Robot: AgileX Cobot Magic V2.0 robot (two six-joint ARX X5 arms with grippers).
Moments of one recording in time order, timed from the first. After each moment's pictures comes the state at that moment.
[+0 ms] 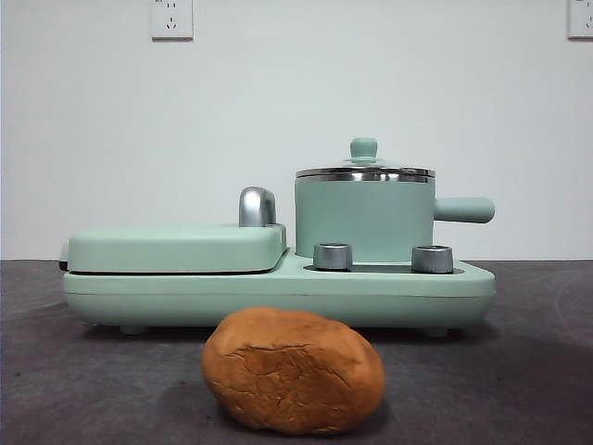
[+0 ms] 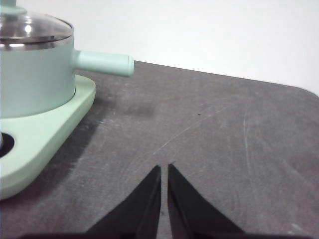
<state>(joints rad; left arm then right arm) 0.04 0.00 0.03 -0.14 0.18 -0.05 0.03 0.00 0.02 -0.11 -0.02 -0.08</state>
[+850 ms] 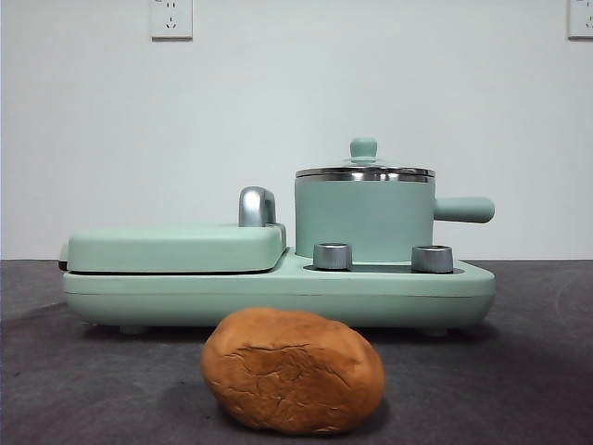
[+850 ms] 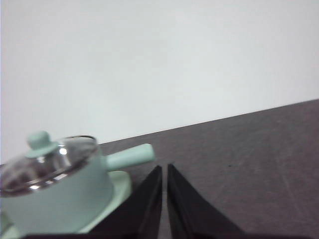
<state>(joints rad) 0.04 0.01 0.07 0.22 0.18 -0.35 0.03 0.02 0.10 0.05 -0.05 0.30</state>
